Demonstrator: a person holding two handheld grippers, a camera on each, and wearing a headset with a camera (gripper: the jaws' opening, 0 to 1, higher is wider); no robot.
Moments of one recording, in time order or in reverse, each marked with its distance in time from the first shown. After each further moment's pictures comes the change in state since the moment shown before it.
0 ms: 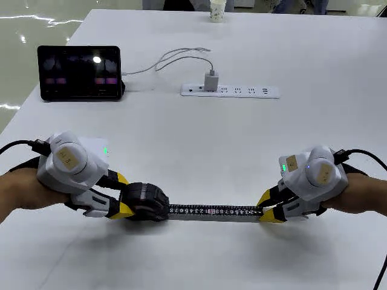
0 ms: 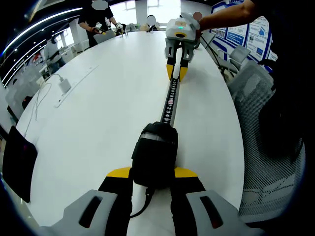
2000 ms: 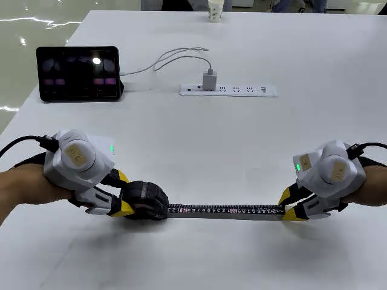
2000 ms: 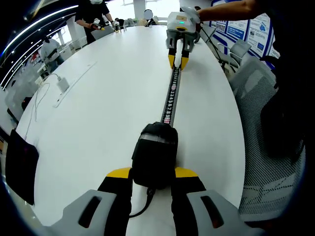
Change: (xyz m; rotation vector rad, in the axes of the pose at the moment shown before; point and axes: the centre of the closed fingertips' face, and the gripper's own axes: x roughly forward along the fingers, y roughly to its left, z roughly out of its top) left arm 0.003 0.001 0.001 0.021 0.058 0.005; right arm -0.023 0.002 -0.039 -0.022 0.133 0.003
